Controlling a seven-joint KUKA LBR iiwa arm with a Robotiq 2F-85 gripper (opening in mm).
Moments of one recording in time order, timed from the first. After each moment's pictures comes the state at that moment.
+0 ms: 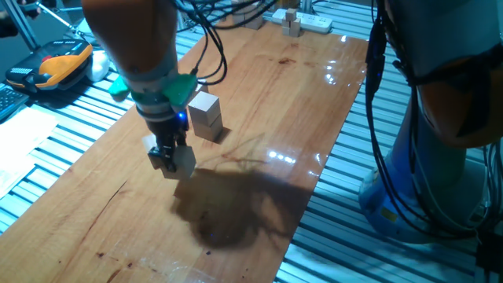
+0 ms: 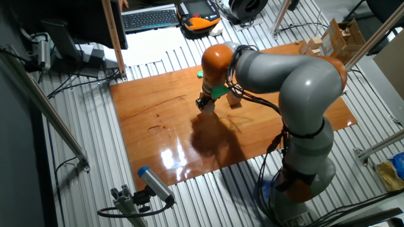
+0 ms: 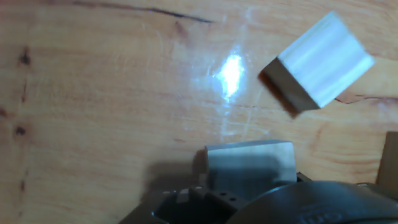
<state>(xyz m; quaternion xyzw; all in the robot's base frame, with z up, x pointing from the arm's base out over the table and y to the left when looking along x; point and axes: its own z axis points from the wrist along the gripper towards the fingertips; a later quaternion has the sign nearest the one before) 0.496 0.182 0.112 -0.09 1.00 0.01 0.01</state>
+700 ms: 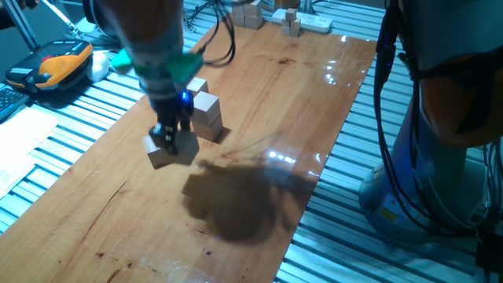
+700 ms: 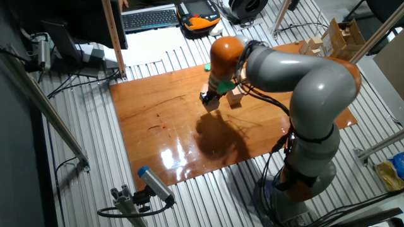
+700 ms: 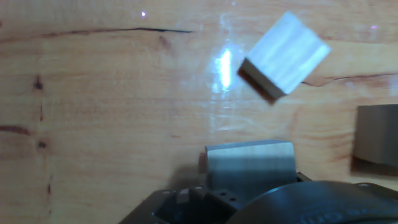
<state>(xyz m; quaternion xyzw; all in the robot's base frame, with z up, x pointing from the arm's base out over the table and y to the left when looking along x) 0.493 0.157 0.166 -0.05 1.00 0.01 0.01</state>
